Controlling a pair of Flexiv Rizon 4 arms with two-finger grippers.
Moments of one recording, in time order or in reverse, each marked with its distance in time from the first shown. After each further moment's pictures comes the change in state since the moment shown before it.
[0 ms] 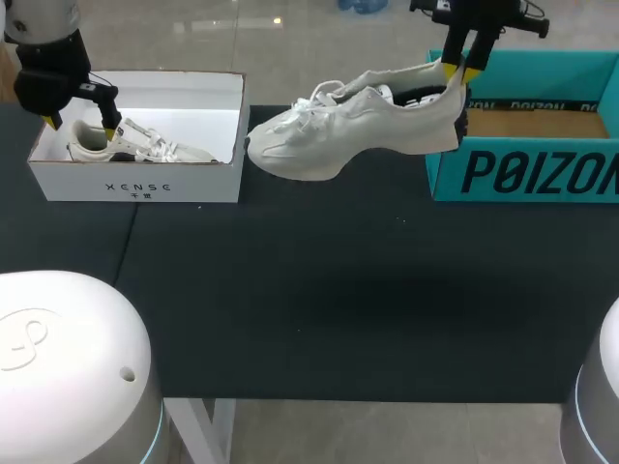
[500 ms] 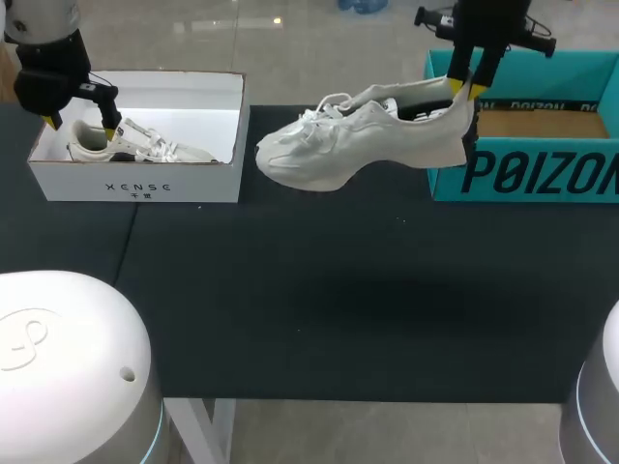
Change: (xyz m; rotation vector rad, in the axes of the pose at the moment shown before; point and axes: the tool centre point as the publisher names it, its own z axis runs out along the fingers) left arm 0.000 0.000 0.000 0.000 0.000 0.000; right arm -0.012 -0.019 0.004 -0.018 -0.033 0.062
